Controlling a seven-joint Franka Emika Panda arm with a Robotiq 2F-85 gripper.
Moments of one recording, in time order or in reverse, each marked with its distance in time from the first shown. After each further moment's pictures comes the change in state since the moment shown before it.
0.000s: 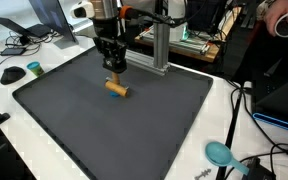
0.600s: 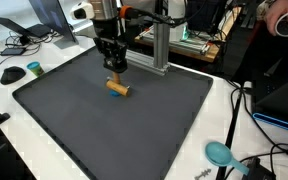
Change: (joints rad) arm 0.000 0.007 0.000 0.015 0.003 -0.034 -0.003
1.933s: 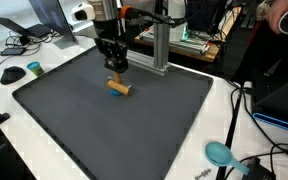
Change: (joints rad) arm 0.000 0.003 0.002 0.005 0.000 -0.023 -0.009
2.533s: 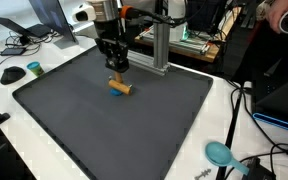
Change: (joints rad) arm 0.000 0.000 0.001 0.000 0.000 -0.014 -0.009
